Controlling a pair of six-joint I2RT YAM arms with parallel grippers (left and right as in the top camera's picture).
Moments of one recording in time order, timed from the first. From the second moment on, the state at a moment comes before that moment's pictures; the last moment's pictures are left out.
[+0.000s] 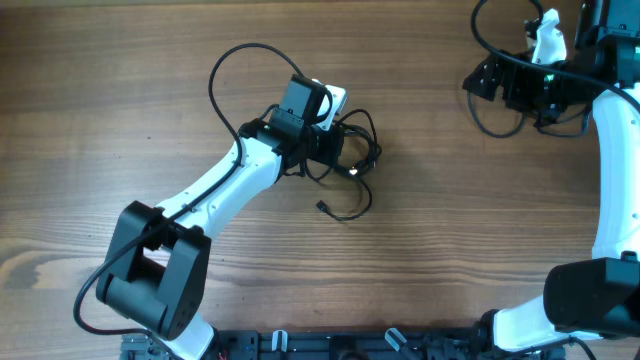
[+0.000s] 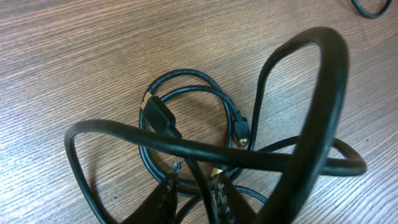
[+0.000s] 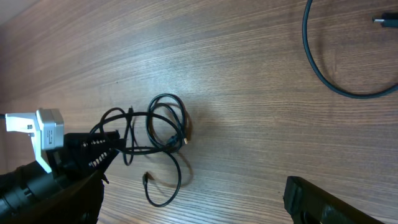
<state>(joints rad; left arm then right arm) -0.50 1.78 1.19 -0.38 0.23 -0.17 -0.16 1.70 1.77 -1.27 -0.47 0.09</state>
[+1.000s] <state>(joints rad) -0.22 1.05 1.19 -0.59 0.12 -0.79 0.17 1.70 1.77 -1.24 -0.60 0.06</state>
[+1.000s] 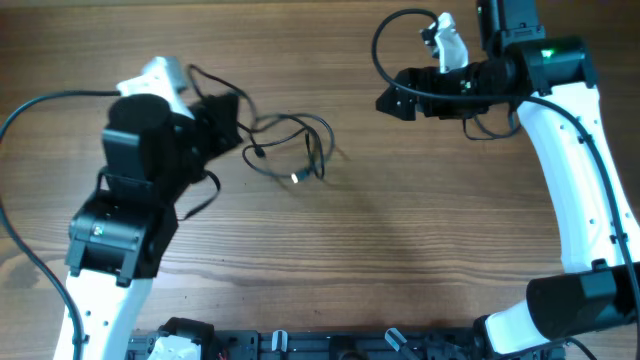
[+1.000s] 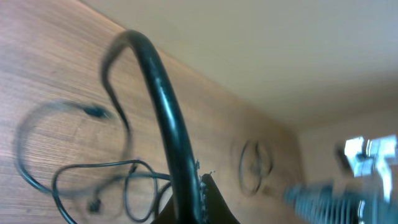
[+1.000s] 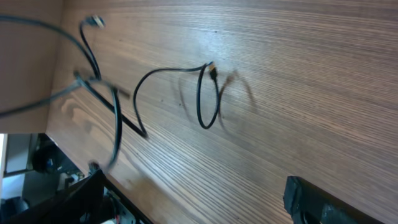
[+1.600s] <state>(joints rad) -0.11 1.05 1.19 -0.36 0.12 -1.41 0.34 1.74 1.77 -1.10 -0.54 0.12</state>
